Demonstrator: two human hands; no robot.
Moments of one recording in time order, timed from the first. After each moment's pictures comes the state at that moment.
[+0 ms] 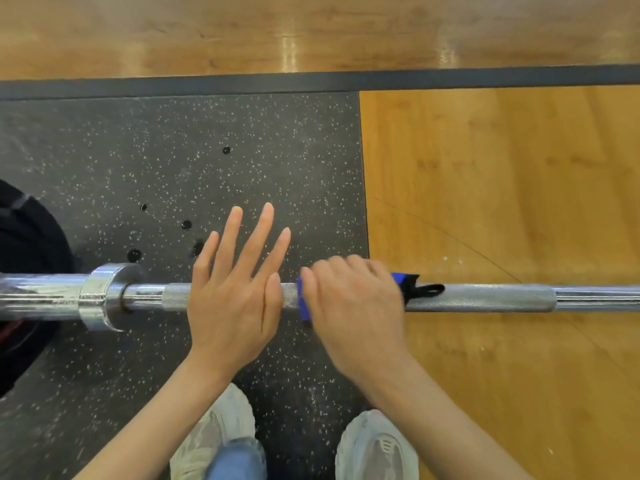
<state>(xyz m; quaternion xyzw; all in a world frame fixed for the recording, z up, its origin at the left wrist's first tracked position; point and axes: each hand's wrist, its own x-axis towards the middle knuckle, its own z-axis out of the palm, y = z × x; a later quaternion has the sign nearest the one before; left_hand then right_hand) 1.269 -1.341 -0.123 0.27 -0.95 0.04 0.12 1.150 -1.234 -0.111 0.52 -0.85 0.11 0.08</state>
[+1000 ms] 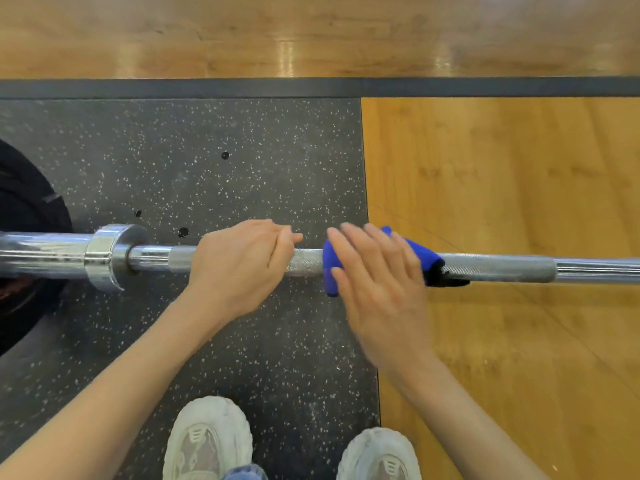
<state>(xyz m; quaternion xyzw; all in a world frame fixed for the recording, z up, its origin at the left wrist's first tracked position) 1.223 -1.393 -0.108 0.31 -0.94 -0.14 -0.02 1.118 -1.226 -0.136 0.52 -0.83 0.20 0.09</state>
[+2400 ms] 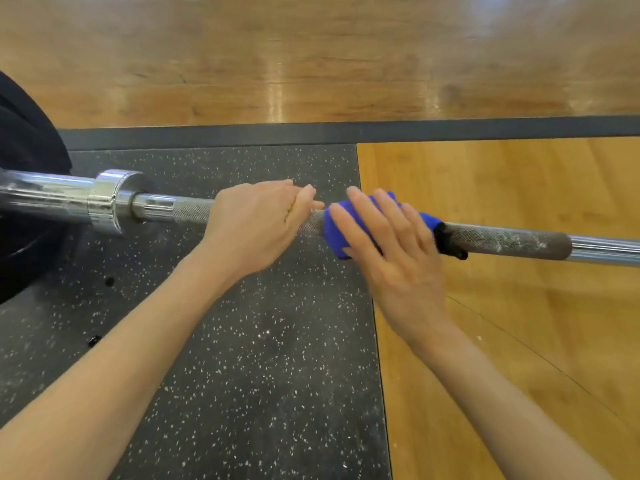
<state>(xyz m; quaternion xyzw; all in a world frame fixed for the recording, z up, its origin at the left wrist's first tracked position) 1.113 -1.483 -0.105 0.28 -0.95 -0.11 -0.02 1.010 -1.304 -0.170 0.55 -0.77 0.17 0.26</state>
